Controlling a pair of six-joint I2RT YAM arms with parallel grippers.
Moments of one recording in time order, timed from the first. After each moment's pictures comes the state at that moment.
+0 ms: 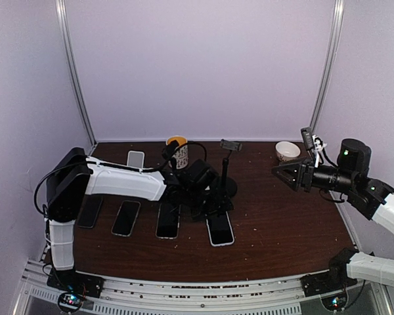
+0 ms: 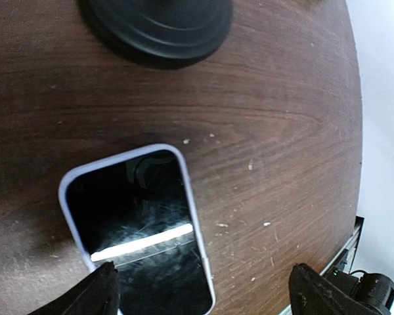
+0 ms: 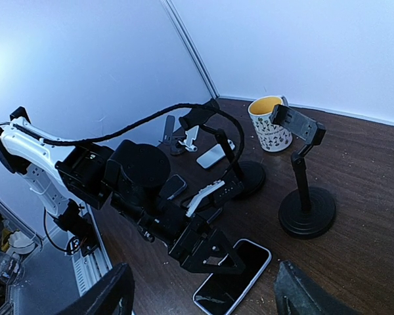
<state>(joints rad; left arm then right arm) -1.03 2.04 1.43 -0.25 0.11 -1.07 0.43 0.76 0.69 -0.14 -0.56 0.32</state>
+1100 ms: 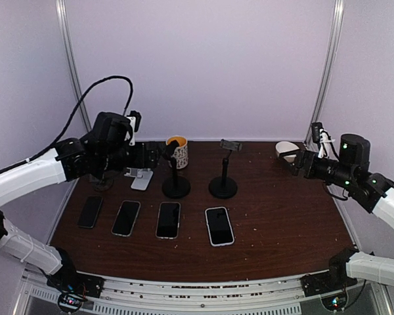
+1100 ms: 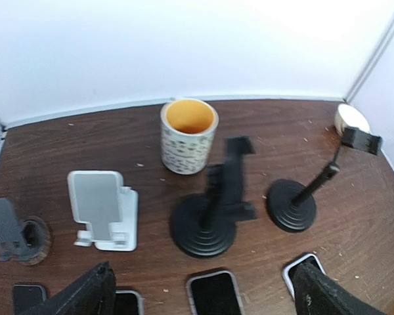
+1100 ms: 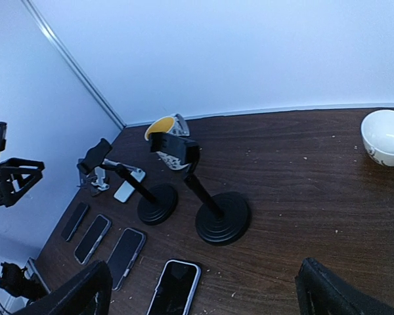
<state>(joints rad) -0.83 1.33 1.19 -0.42 -0.38 -0.42 0.37 0.80 0.76 -0.23 -0.24 0.40</state>
